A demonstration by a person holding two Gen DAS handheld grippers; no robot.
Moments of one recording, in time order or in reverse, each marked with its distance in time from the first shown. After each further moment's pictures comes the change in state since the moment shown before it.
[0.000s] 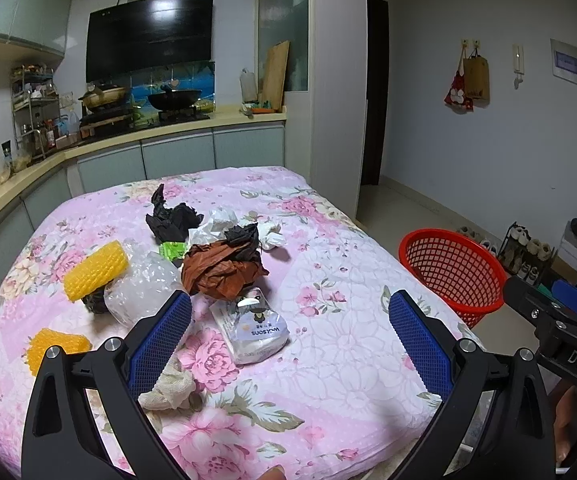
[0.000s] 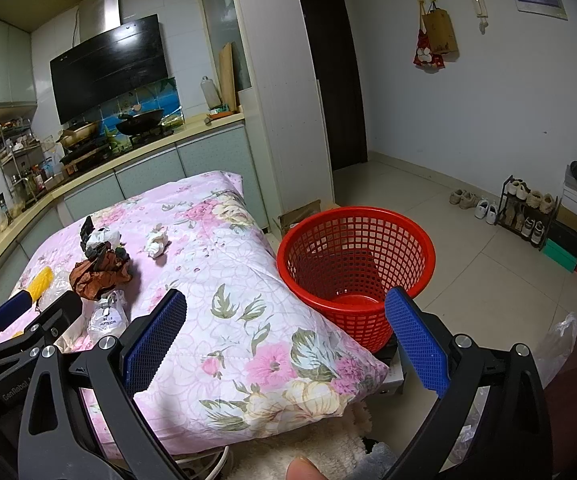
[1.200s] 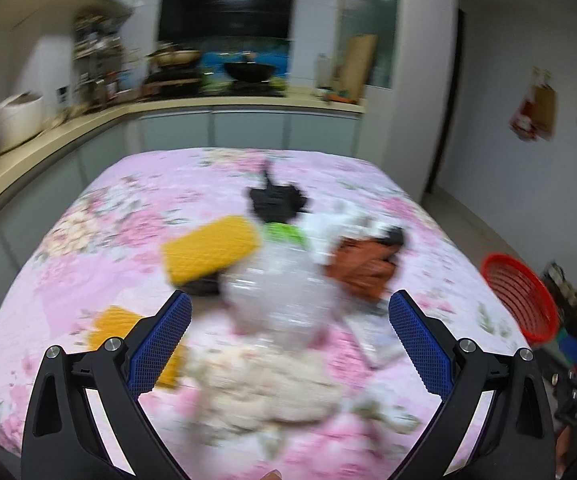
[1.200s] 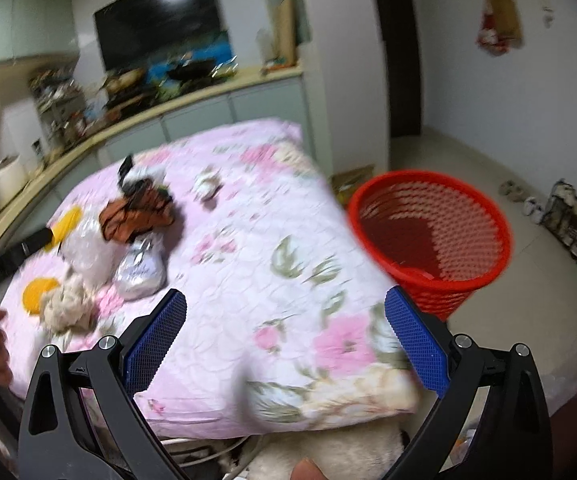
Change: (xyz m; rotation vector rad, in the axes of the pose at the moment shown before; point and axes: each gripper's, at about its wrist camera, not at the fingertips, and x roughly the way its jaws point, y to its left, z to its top) left arm 0.007 0.114 -0.004 -0.208 0.066 0.176; right arm 0.046 0.047 -0.024 -0.138 0.173 0.177
